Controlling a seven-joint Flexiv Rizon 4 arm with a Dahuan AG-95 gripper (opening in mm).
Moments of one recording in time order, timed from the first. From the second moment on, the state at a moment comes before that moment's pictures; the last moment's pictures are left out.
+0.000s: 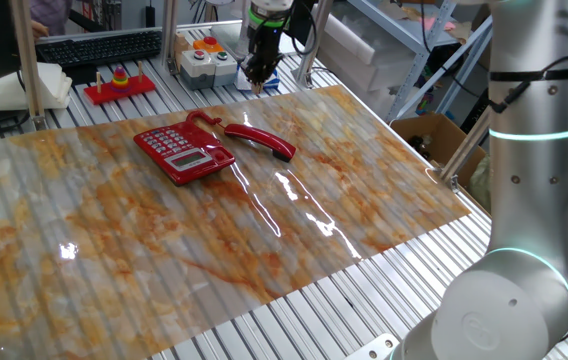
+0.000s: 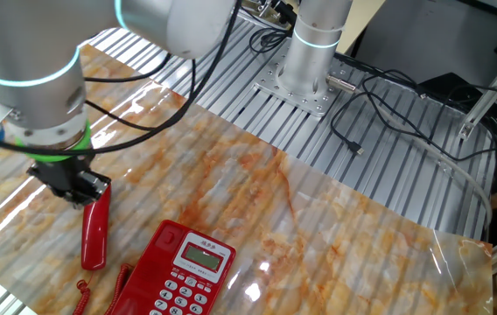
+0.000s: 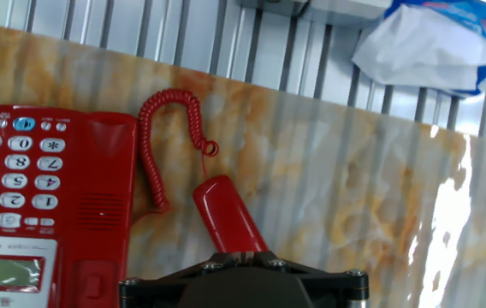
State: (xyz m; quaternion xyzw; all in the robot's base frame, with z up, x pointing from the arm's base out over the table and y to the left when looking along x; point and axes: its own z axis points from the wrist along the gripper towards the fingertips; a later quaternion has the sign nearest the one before) arm 0.723 -0.137 0.155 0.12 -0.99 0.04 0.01
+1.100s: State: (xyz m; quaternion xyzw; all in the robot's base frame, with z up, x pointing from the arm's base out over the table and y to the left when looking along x) arm 0.715 -0.134 0.152 0.10 -0.99 0.03 0.02
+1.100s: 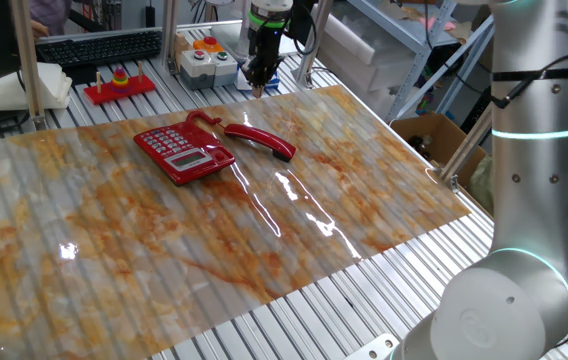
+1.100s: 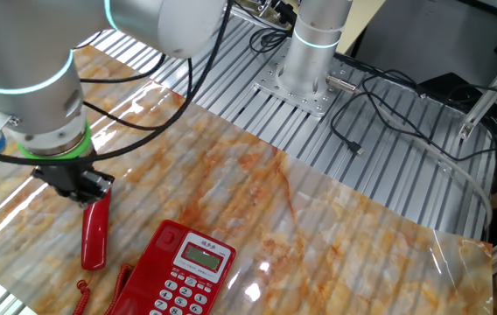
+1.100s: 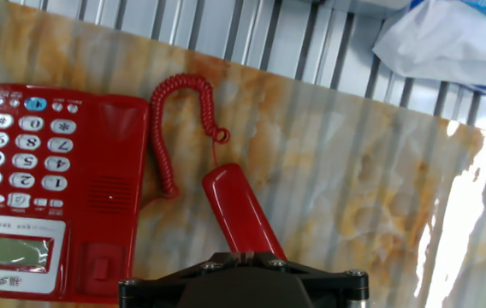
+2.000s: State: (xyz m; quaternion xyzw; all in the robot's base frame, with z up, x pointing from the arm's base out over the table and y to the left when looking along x) arm 0.717 -0.135 0.153 -0.08 -1.00 -0.02 0.01
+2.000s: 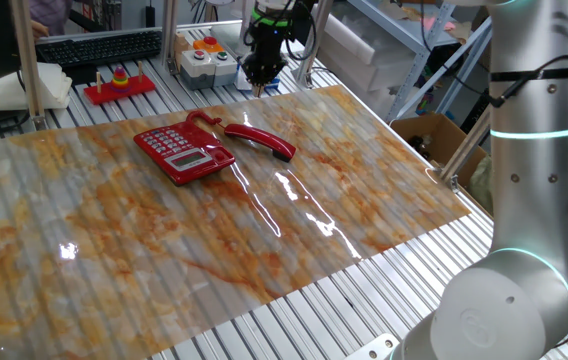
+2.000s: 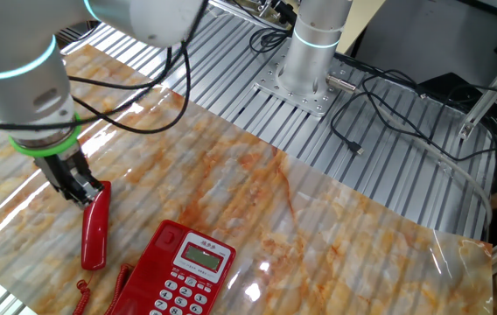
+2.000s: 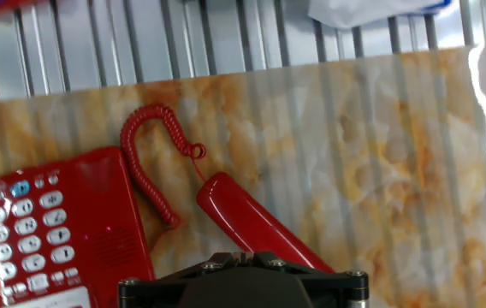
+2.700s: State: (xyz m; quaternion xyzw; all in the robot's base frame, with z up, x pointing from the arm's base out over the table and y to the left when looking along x) arm 0.718 -0.134 0.153 -0.02 -1.00 -0.04 0.00
